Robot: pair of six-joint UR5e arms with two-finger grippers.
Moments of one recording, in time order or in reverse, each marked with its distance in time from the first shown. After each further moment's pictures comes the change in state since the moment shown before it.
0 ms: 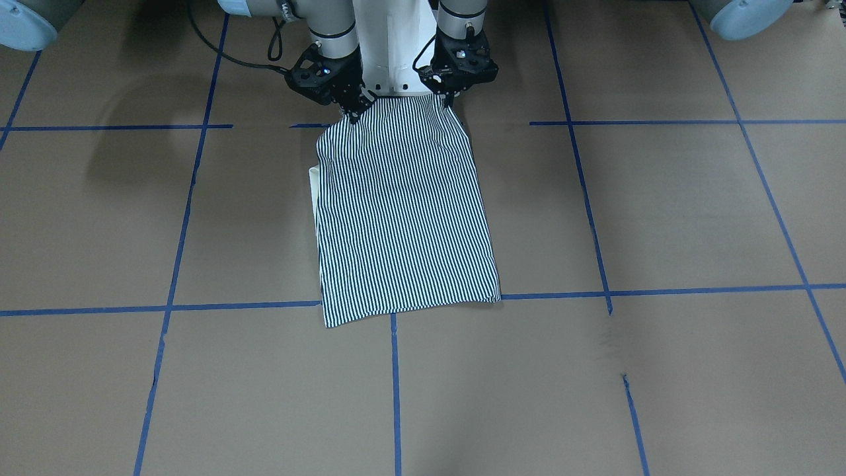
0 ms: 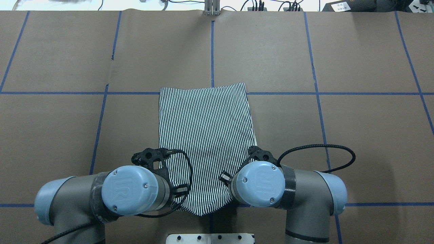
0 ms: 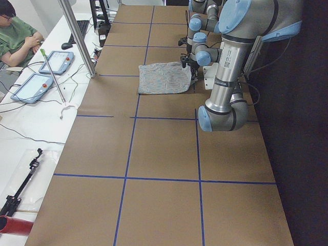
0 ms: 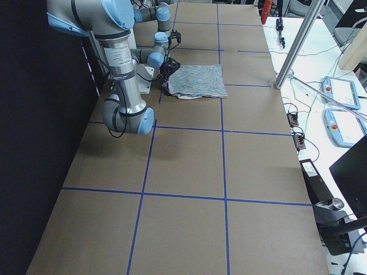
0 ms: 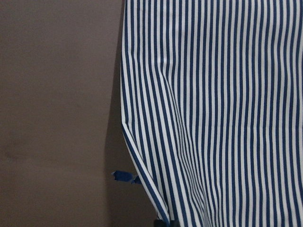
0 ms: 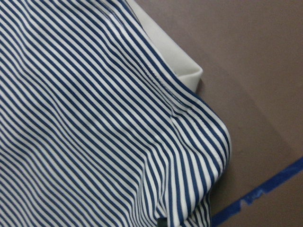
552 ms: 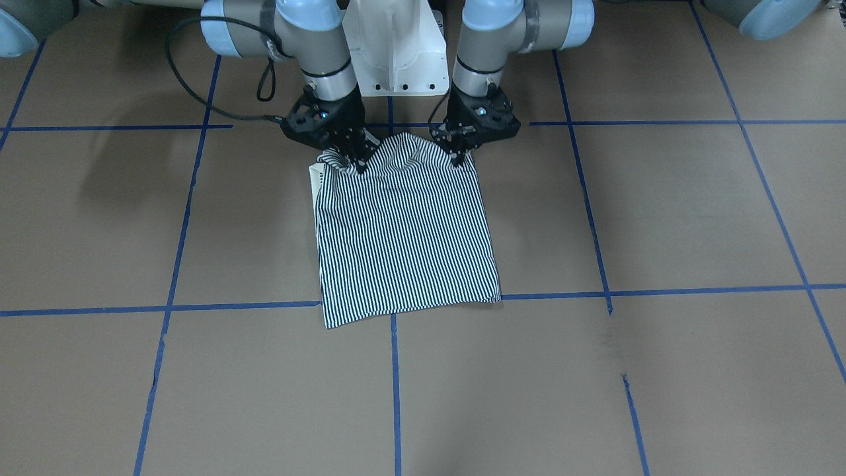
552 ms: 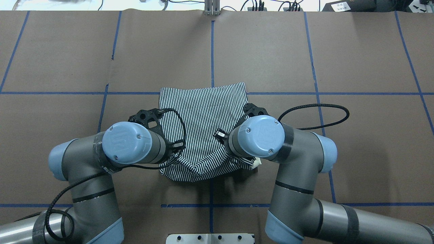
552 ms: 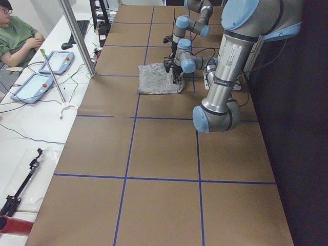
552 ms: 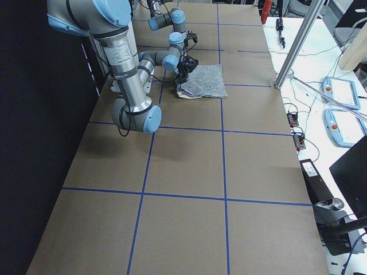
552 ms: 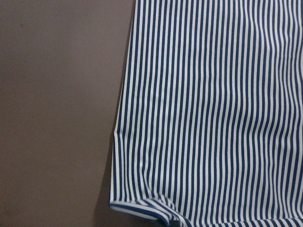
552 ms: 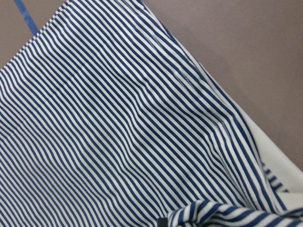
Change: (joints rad) left arm -0.158 -0.006 0.196 -0.238 -0.003 0.002; right arm 0.152 0.086 -0.180 0.175 -0.002 -0.131
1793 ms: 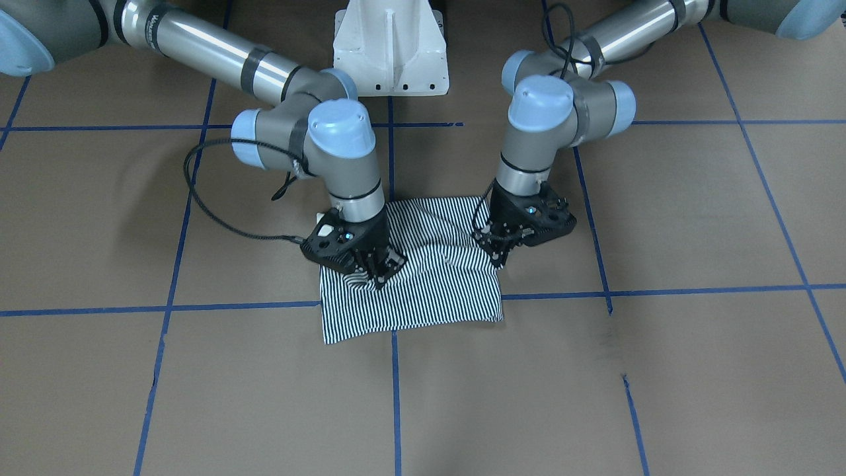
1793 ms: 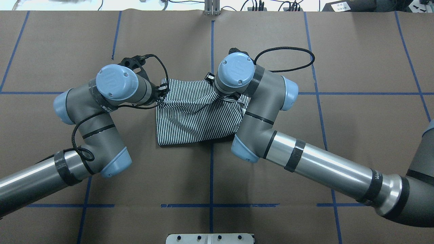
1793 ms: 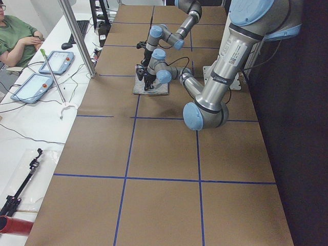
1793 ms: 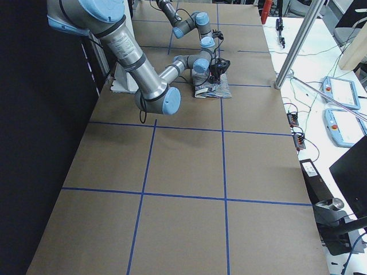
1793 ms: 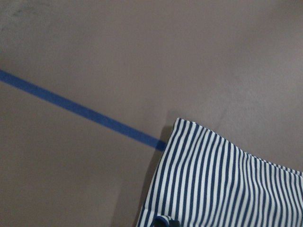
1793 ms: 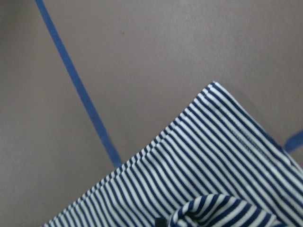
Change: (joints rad) left arm -0.243 -0.089 0.345 -0.265 -0.003 0.067; right arm 0.210 0.261 -0.540 0.266 0.004 -0.154
